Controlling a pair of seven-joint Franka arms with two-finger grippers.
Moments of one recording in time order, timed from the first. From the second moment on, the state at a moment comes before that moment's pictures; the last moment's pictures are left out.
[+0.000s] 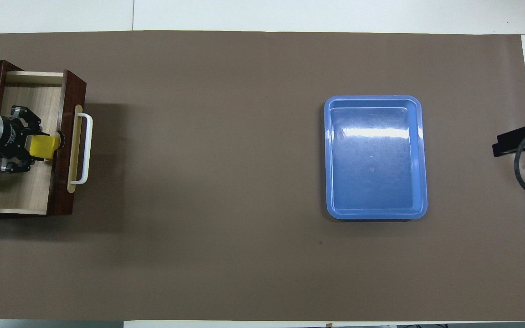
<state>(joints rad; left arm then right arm) 0.20 0.09 -0.14 -1.94 0.07 2.05 -1.32 -0.04 -0.03 -0.02 -1.59 -0.01 1.50 -0.06</state>
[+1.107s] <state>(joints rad) 0.20 0.08 -0.14 -1.96 0.06 2.07 -1.32 -0.05 -0.03 -0.03 -1.57 -0.01 1.50 -0.06</state>
